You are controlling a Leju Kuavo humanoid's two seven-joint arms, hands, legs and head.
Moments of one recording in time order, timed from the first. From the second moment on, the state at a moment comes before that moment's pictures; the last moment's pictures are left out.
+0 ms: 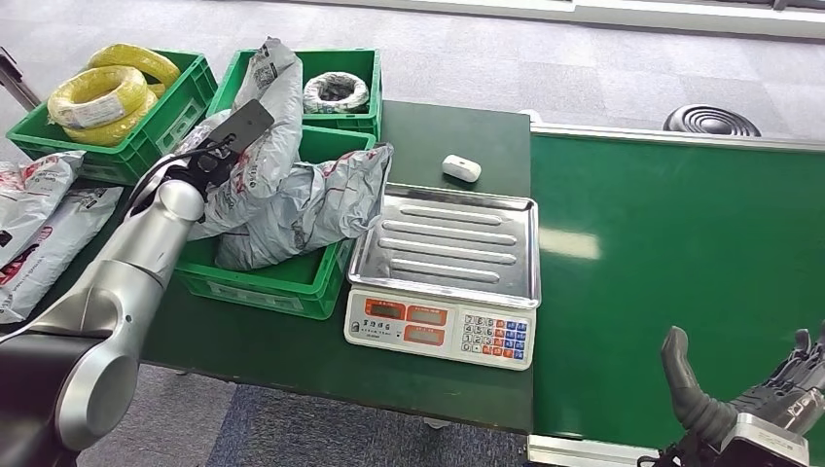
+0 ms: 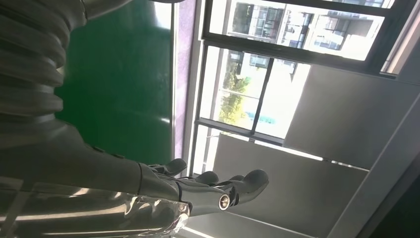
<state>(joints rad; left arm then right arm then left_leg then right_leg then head) -1.08 0.07 -0.13 -0.45 -0.79 -0.05 0.11 0.20 0.21 -0.12 -1.87 0.29 -0.49 -0.59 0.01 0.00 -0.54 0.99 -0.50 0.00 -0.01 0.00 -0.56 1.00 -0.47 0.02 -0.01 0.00</state>
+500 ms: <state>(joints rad) -0.96 0.07 0.08 -0.67 -0.42 0.28 -0.25 0.19 0.21 -0.13 -1.86 0.28 -0.47 -0.60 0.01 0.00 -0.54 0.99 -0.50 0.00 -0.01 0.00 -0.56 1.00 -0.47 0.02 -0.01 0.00</state>
